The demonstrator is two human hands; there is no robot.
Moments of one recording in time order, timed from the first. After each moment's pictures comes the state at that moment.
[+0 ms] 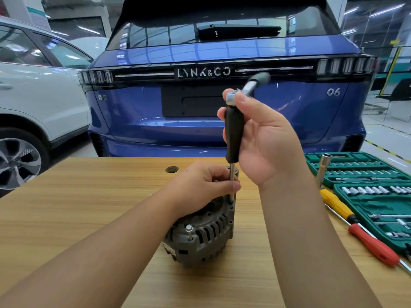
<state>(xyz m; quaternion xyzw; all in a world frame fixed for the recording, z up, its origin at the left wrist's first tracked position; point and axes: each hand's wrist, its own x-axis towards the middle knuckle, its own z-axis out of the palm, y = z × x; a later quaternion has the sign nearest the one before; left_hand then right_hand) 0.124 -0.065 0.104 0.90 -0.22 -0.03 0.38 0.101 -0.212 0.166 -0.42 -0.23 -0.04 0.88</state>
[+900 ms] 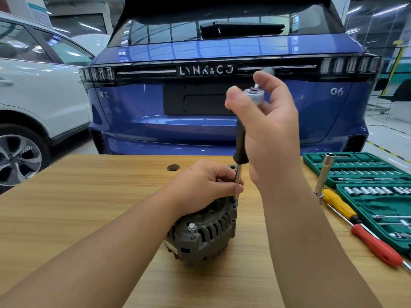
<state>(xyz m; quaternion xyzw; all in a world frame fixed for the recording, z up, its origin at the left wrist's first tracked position) 0.123 -0.065 0.105 0.89 -0.24 -0.03 0.38 0.098 -0.199 0.162 -0.56 -0.20 -0.30 0.75</state>
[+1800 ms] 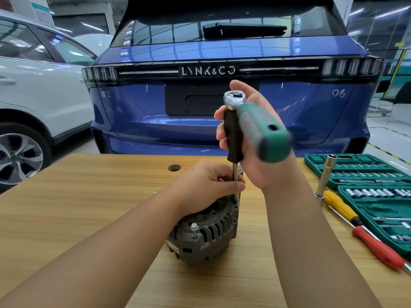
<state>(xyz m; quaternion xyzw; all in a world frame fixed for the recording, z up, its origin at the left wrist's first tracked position) 0.123 -0.064 0.103 0.89 -0.23 -0.01 0.39 0.119 -0.205 0.152 -0.50 -0.29 -0.07 0.81</state>
